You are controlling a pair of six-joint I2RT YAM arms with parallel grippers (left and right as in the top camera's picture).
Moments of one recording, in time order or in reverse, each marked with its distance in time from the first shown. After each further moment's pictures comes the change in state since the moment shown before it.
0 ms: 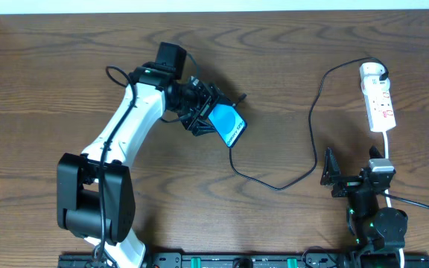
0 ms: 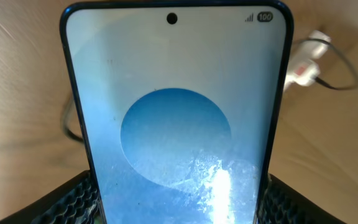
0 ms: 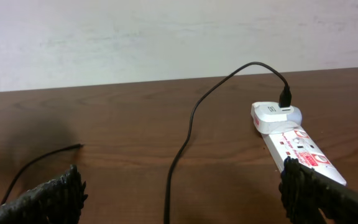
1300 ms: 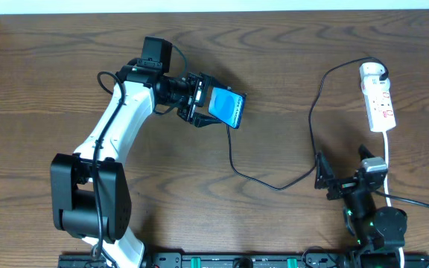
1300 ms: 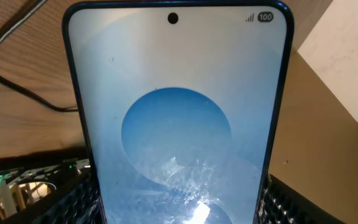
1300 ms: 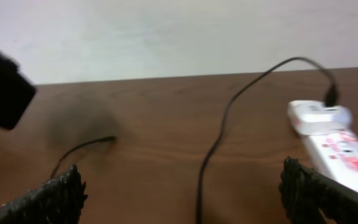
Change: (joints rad) left arm 0.063 0.000 0.000 0.089 0.183 -0.335; right arm 0.000 0.030 0.000 0.015 -0.150 0.028
